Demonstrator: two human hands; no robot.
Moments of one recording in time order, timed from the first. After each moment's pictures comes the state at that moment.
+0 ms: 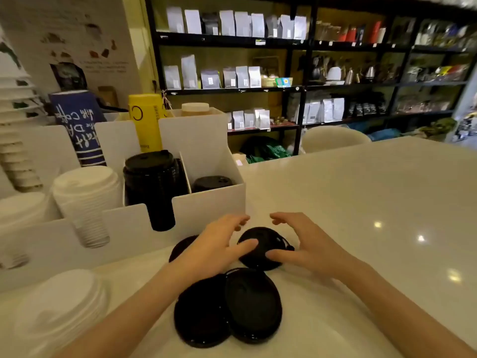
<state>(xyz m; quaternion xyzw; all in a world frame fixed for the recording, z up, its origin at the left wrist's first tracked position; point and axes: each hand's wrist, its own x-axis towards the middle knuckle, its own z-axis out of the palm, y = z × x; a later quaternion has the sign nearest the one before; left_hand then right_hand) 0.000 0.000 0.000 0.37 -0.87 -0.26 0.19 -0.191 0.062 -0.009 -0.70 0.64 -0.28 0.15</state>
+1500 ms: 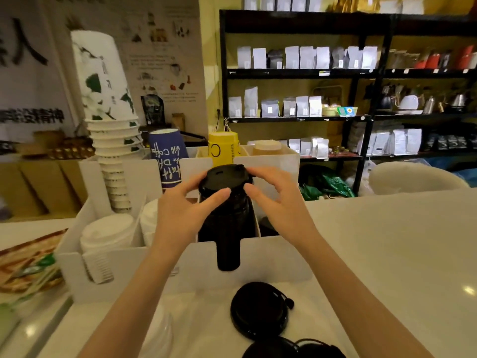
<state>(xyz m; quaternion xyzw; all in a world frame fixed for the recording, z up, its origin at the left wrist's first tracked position) 0.096 -0.039 0.093 0.46 -0.64 -0.19 0.59 -0.064 -0.054 0.087 -0.72 0.42 -0.54 0.16</state>
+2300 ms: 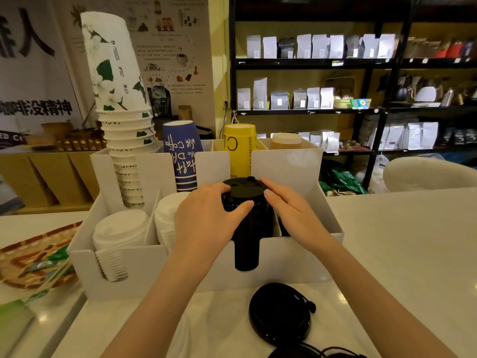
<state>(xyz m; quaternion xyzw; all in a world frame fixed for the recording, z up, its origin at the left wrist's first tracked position) 0.093 -0.050 0.083 0.60 -0.68 0.02 0.42 -0.055 -0.080 0.062 -0.71 0.45 -0.47 0.27</state>
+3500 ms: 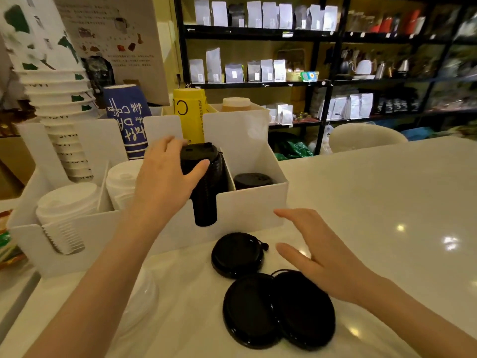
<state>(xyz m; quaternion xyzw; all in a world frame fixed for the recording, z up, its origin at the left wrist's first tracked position) 0.095 -0.051 0.077 0.53 -0.74 0.04 0.41 -0.121 0.059 0.002 -0.77 0.55 -0.33 0.07</state>
